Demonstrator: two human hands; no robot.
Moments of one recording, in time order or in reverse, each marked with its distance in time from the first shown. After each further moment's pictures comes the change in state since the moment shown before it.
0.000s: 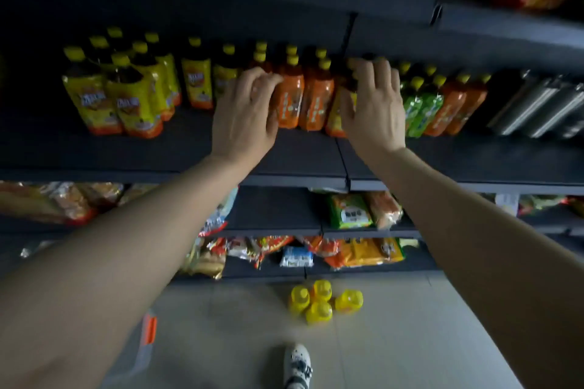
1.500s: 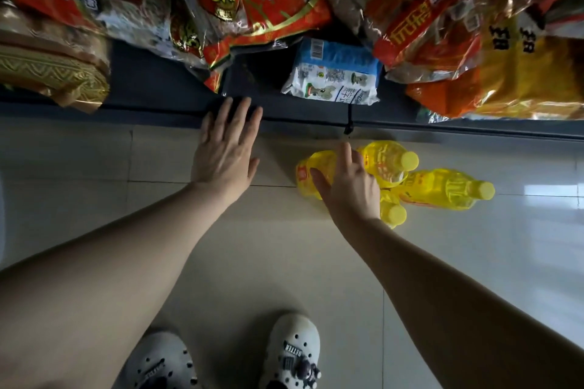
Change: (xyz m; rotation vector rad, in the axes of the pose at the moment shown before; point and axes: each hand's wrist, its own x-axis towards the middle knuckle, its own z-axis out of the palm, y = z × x) left_hand -0.645 -0.094 0.603 0.172 -0.995 -0.147; right_hand -0.696 0.113 0.544 0.029 -1.038 0.461
